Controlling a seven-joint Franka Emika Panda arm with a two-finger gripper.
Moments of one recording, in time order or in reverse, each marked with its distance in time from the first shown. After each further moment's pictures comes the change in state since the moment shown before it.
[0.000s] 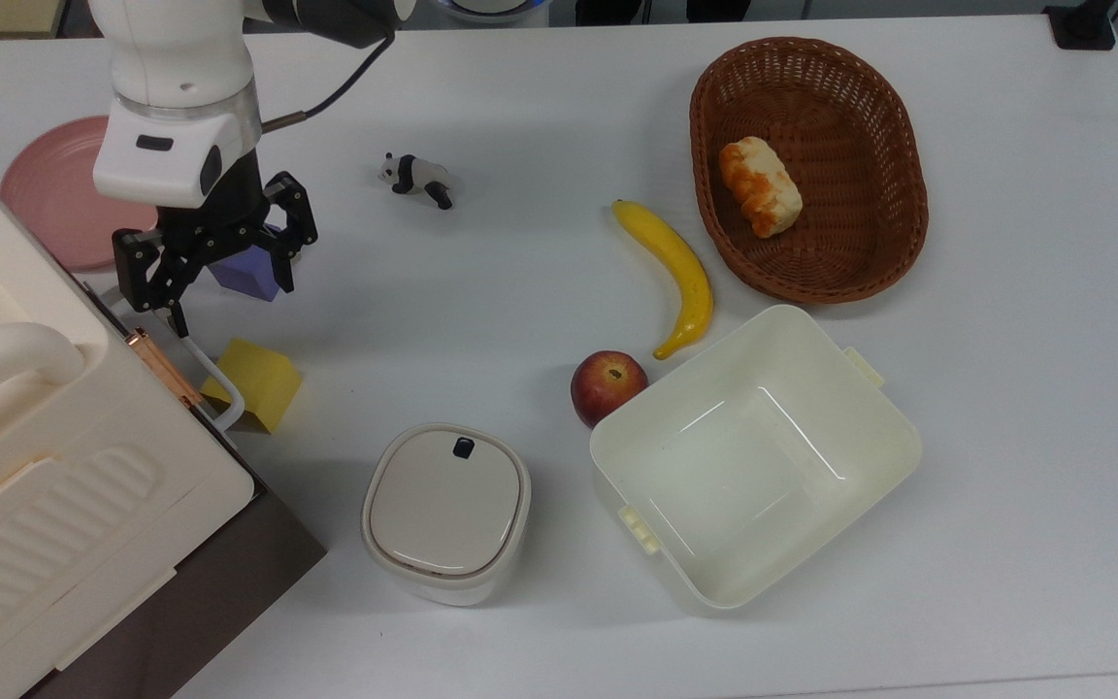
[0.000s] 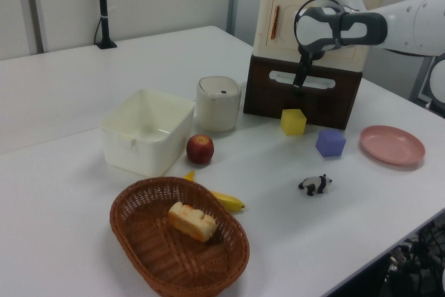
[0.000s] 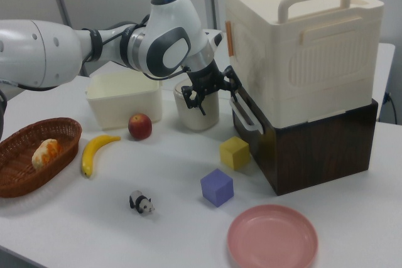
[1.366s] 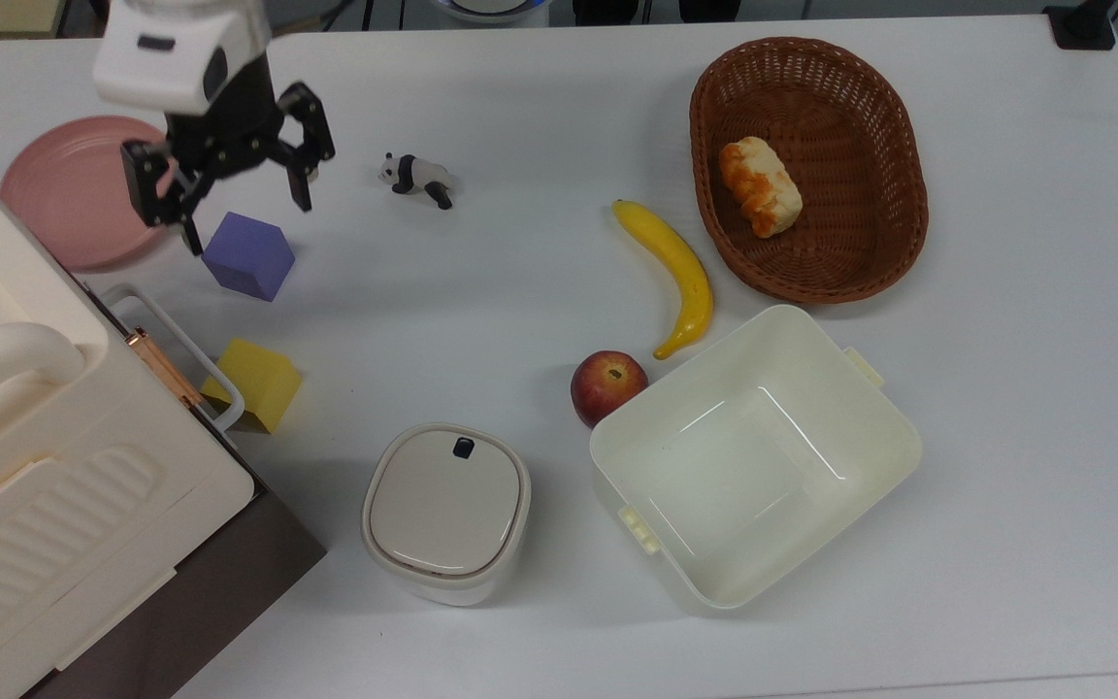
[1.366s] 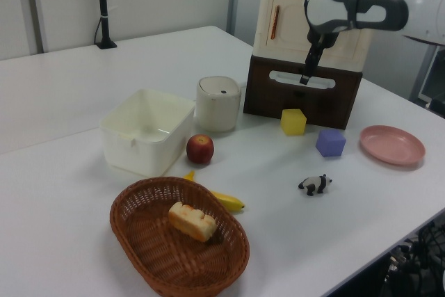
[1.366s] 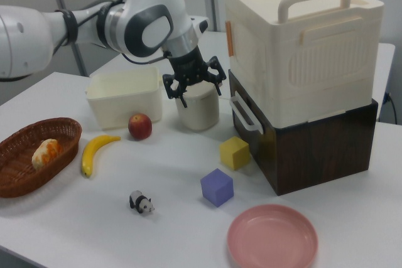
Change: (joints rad) arm 0.015 -0.132 0.000 -0.043 0.000 -0.166 0.041
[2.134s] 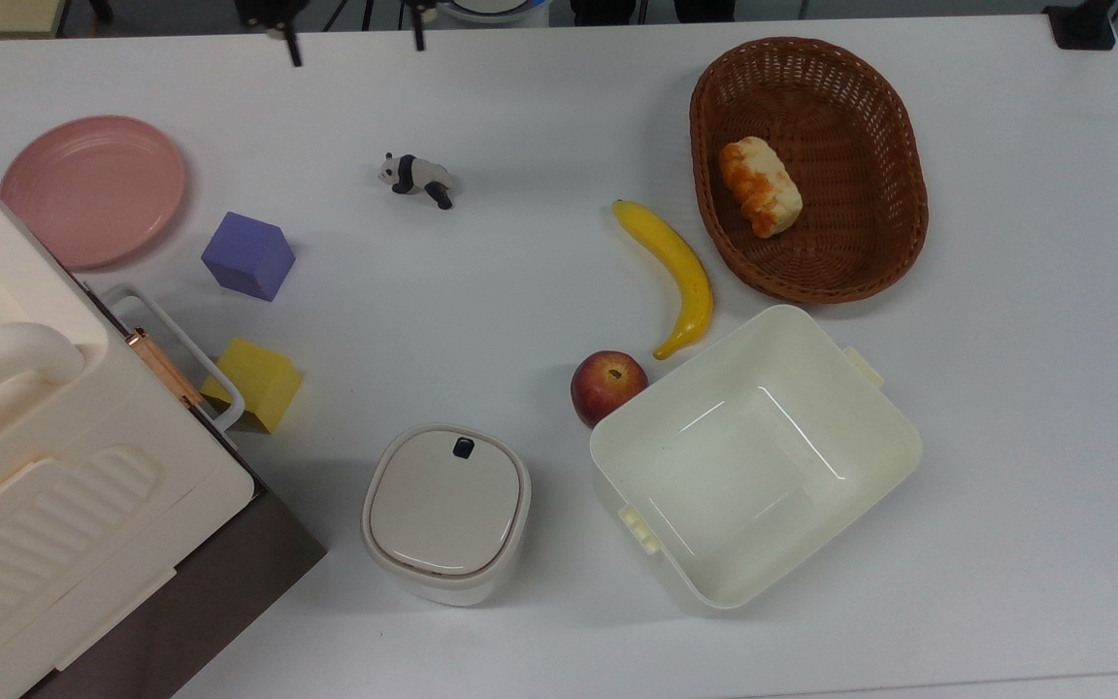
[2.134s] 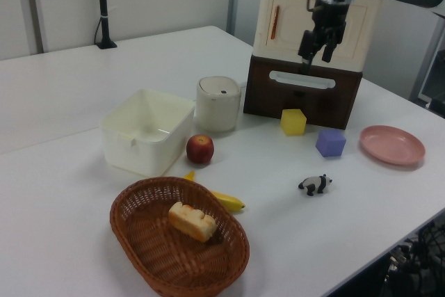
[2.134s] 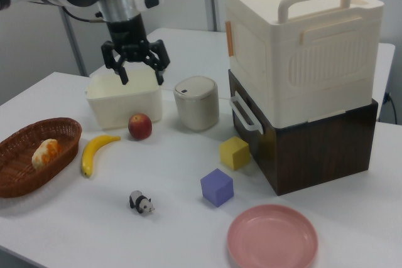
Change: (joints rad) arm 0.112 -0.213 0.001 0.015 0.000 -0.430 0.519
